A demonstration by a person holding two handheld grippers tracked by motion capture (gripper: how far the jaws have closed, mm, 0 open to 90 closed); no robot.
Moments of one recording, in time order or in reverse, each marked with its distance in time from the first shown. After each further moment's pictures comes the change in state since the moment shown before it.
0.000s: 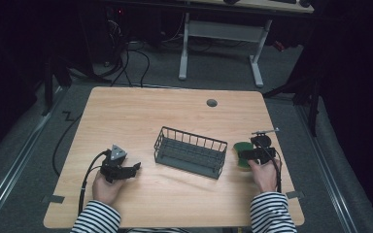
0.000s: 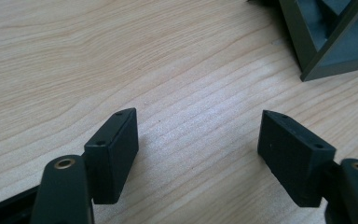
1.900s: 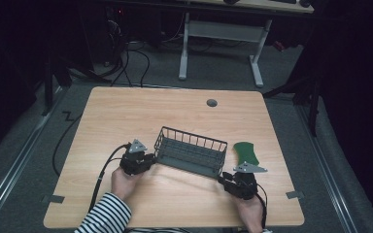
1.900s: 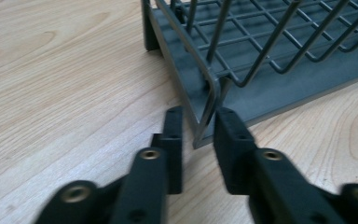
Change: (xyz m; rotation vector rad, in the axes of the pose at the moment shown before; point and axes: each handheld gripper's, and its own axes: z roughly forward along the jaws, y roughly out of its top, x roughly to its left) left arm -0.037 0.040 0.018 -0.013 -0.198 0.036; right arm 0.068 -0.101 -0.016 -0.278 0.357 -0.226
